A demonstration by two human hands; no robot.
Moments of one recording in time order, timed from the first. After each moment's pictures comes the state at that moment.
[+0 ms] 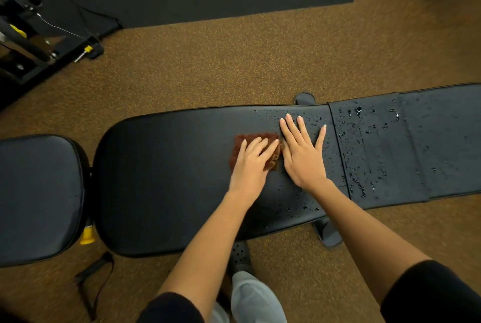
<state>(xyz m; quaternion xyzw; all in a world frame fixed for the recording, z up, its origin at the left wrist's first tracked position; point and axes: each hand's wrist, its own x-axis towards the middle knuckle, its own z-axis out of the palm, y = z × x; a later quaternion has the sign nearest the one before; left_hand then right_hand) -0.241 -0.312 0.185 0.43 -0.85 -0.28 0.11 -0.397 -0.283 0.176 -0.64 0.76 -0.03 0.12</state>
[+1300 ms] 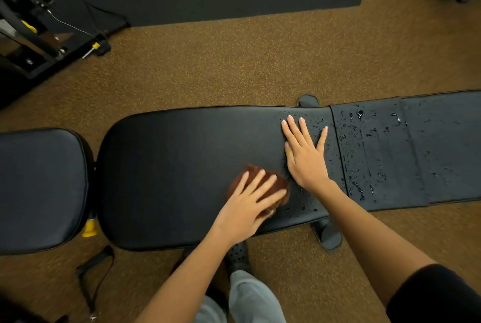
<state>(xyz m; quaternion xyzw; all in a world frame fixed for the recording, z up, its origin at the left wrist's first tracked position) -0.193 -0.252 0.180 0.27 -0.94 -0.22 -0.02 -0.404 -0.282 0.178 -0.65 0.75 -0.02 0.15</state>
